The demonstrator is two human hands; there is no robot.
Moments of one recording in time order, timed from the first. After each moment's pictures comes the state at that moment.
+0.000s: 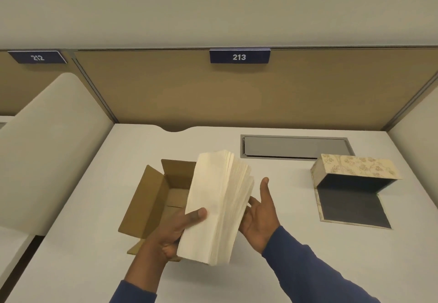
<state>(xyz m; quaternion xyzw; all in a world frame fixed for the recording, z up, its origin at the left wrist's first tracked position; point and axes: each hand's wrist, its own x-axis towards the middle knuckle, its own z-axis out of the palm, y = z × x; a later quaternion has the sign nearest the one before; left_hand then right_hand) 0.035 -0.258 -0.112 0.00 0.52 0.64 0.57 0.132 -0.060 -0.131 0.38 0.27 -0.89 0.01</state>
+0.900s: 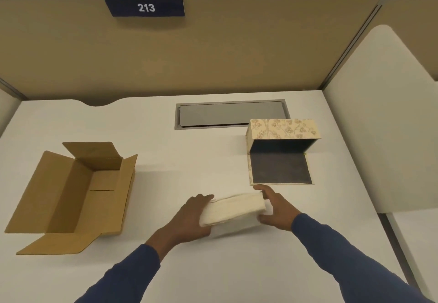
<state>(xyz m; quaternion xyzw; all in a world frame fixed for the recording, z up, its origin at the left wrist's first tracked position) 0.147 -0.079 -0.237 0.42 0.80 0.17 0.38 0.328 0.171 -0.227 0.30 0.79 -0.49 0.20</state>
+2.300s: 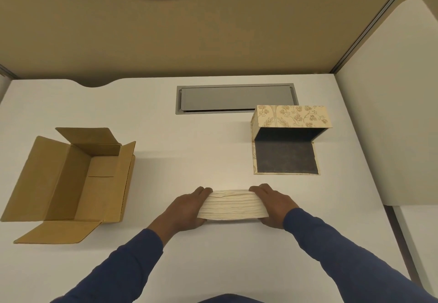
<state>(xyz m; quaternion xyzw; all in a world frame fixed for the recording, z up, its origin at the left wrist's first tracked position) 0.133 -0.083 -0.261 0.51 0.80 0.06 0.32 0.322 0.160 -0.269 0.15 0.93 -0.22 0.25</state>
